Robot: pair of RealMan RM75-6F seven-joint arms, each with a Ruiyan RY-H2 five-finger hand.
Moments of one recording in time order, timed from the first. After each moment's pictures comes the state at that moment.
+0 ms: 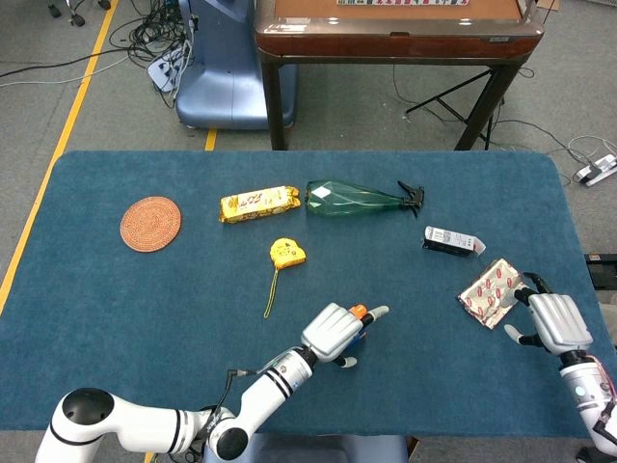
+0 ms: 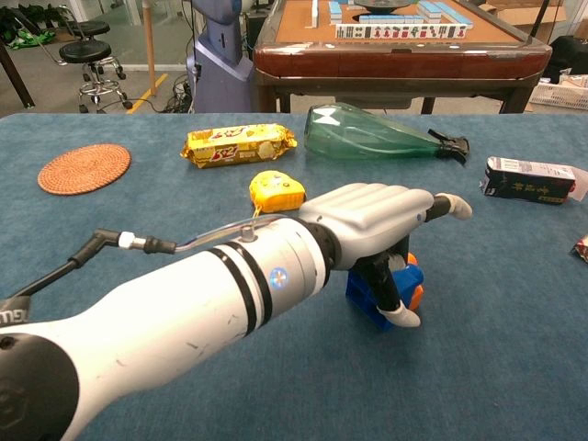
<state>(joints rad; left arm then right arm) -0.98 -2.00 -0.28 -1.46 1.07 0.90 0.61 0.24 -1.11 0.03 -1.49 -1.40 1.16 0.12</state>
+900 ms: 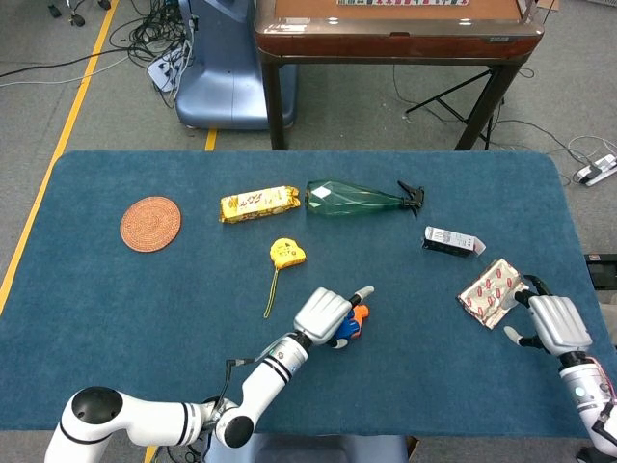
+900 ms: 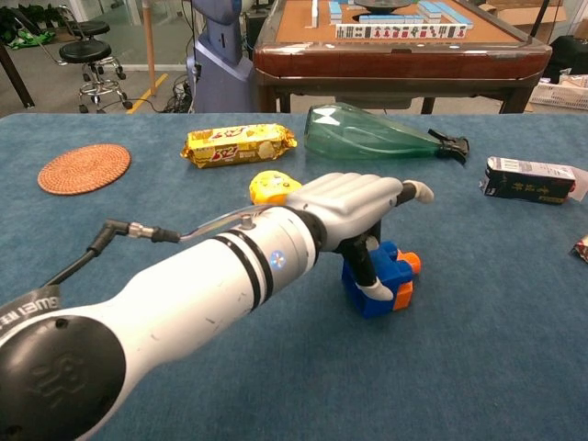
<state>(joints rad) -1.01 -2.02 -0.29 -1.36 1.00 0.95 0.62 0.23 -1.13 0.03 -1.46 -1.41 1.16 0.14</state>
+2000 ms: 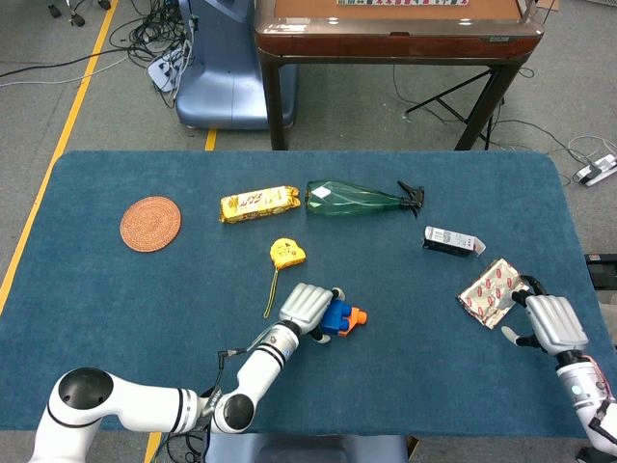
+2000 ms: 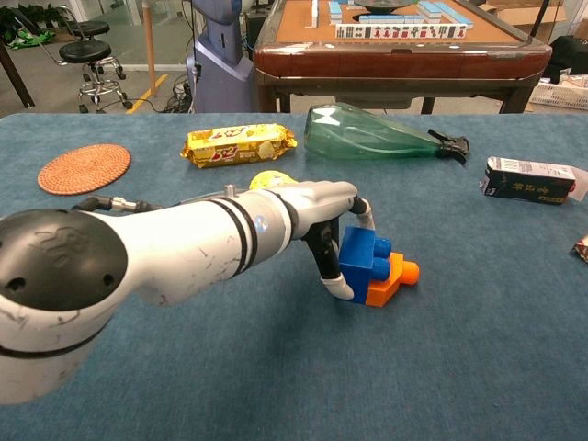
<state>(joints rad) -1.12 -1.91 -0.35 -1.48 0.49 0.94 0.79 0.24 -1.14 0.03 -1.44 -1.40 1.14 0.16</state>
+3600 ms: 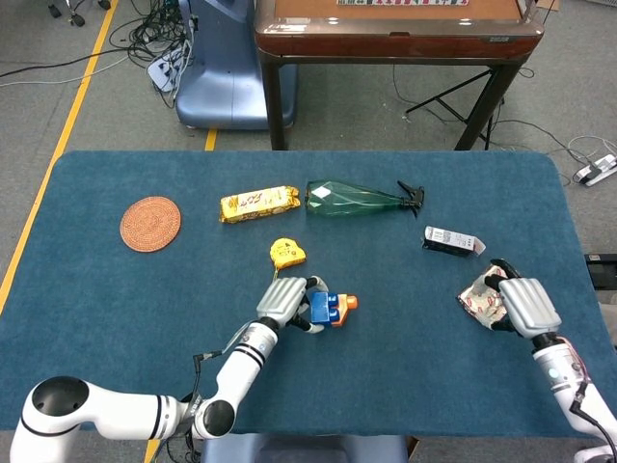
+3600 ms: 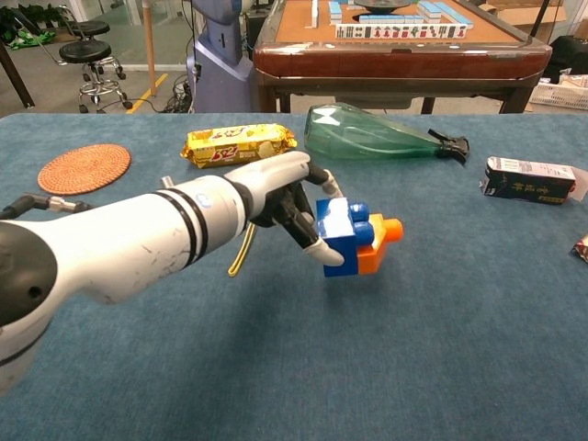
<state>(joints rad) -0.99 -1.85 -0.33 -1.57 0.62 1.05 0.45 0.32 -1.13 0.08 -1.54 -1.43 1.12 0.11</state>
